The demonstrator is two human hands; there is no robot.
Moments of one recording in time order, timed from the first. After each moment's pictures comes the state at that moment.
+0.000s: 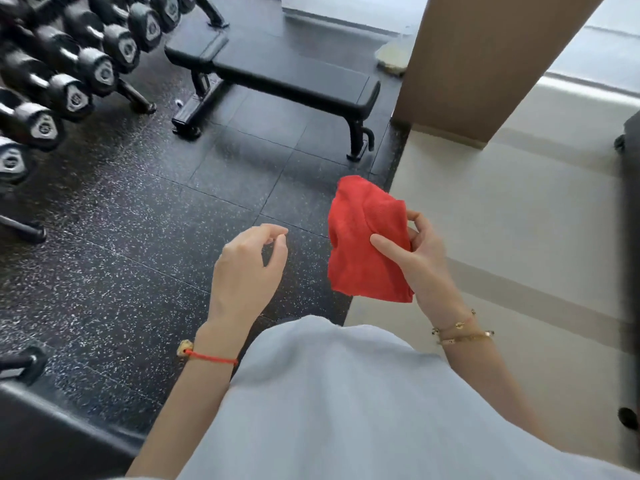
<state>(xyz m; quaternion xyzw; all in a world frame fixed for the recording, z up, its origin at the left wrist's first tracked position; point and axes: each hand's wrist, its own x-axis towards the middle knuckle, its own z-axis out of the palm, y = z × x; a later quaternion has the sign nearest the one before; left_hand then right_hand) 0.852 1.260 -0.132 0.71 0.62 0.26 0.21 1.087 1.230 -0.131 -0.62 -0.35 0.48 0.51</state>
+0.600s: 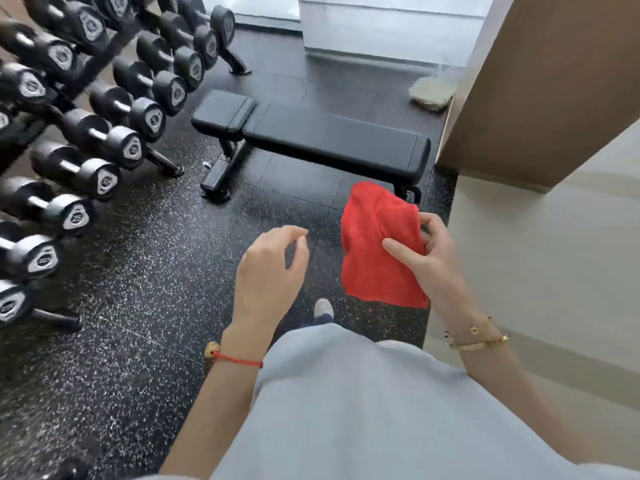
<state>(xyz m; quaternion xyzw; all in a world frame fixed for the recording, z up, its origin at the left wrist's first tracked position) 0.808 1.664 -0.113 0.73 0.60 0.25 0.19 1.030 1.629 -0.133 -0.62 -0.35 0.47 0.52</state>
